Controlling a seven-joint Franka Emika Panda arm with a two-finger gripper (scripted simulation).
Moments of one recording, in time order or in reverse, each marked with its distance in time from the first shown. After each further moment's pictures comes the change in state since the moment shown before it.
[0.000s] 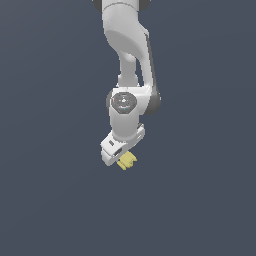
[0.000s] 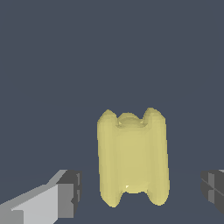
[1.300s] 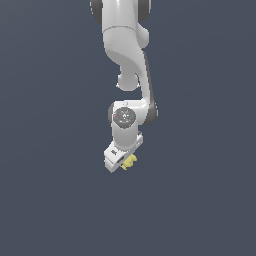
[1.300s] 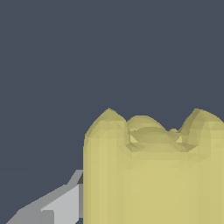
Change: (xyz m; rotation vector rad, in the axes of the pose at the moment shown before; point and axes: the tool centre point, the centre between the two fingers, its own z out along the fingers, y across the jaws) arm 0.002 -0.001 0.056 0.004 0.003 -0.054
